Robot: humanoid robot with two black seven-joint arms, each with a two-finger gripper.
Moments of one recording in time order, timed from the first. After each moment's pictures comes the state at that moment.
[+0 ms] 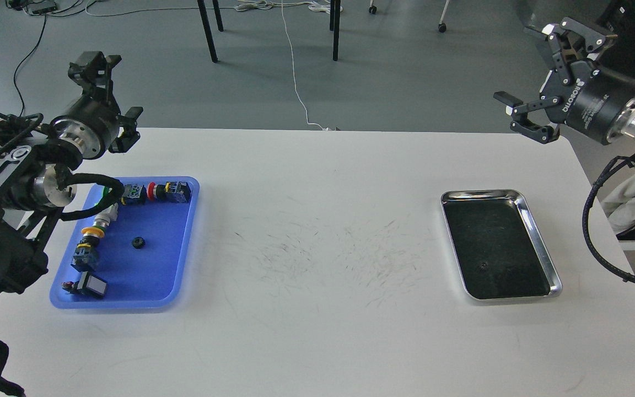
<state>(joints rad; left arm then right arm) -0.63 0.40 -1.13 -1.00 0.55 0.01 0.09 0.73 -0.82 0.88 1.36 -0.17 0.25 -0.27</state>
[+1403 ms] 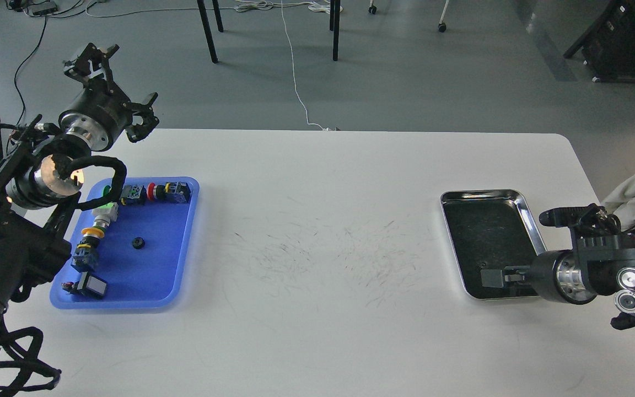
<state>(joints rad) -0.65 0.30 -1.29 -0.91 0.40 -0.07 0.08 0.86 -0.91 0.03 1.55 -1.24 0.31 -0.35</state>
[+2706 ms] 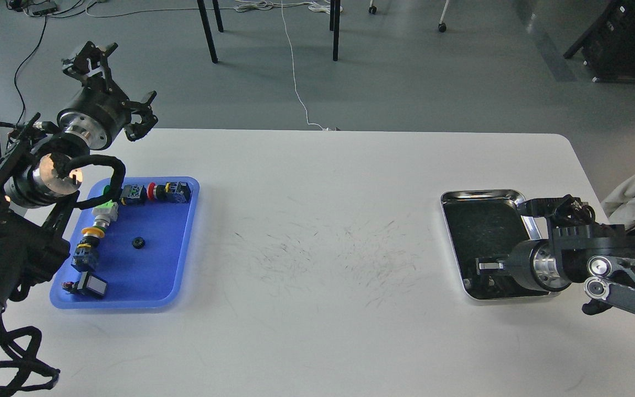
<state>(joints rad) -0.65 0.31 -1.29 -0.91 0.41 -0.07 0.08 0.89 -0.81 0.04 1.46 -1.22 0.30 -0.35</state>
